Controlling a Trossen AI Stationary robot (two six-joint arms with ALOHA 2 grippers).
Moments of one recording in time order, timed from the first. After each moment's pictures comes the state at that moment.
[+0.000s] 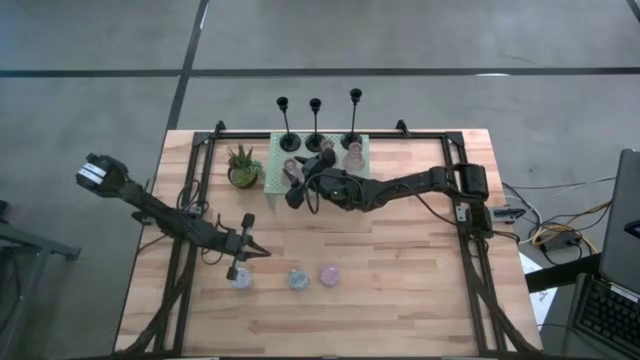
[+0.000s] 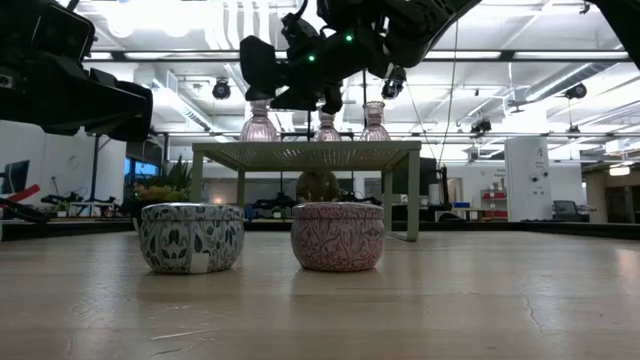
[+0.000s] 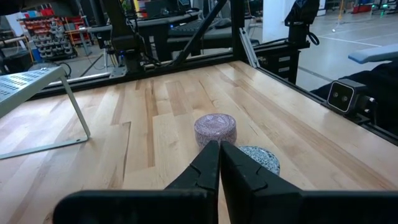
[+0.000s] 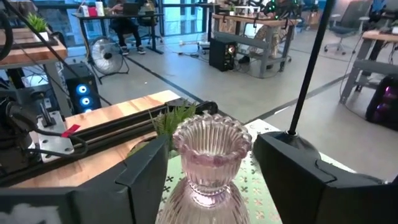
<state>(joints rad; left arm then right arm) -0.45 1.08 0.01 0.99 -0.22 0.07 -0.06 2.00 1.35 0.49 0.58 0.12</state>
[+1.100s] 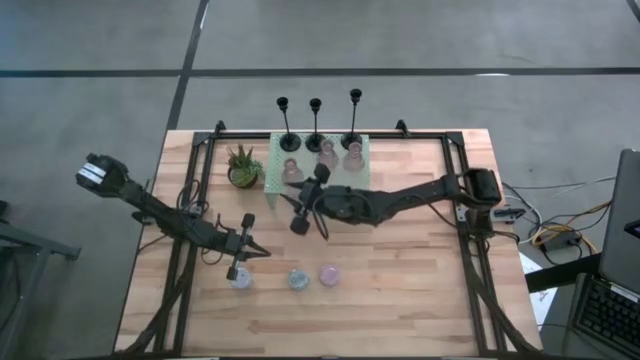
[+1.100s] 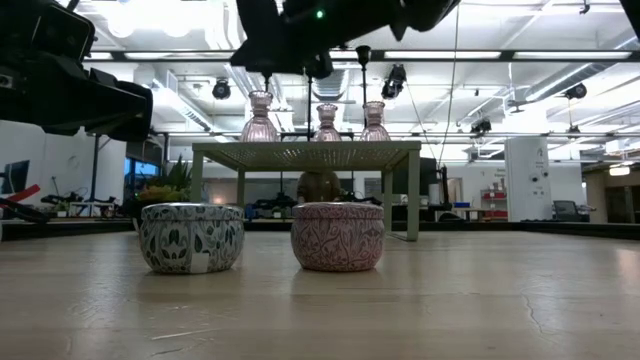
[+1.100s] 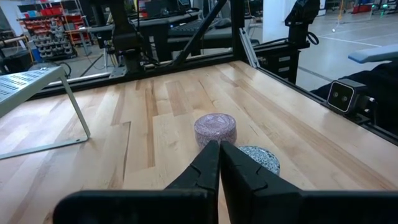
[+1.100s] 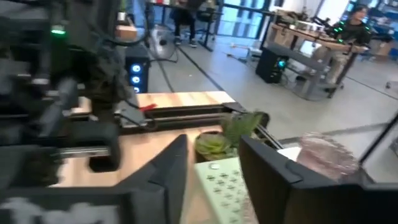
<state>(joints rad) -0.45 1.08 0.01 0.99 -0.22 0.07 0.06 1.92 1.35 0.40 0.47 -0.05</state>
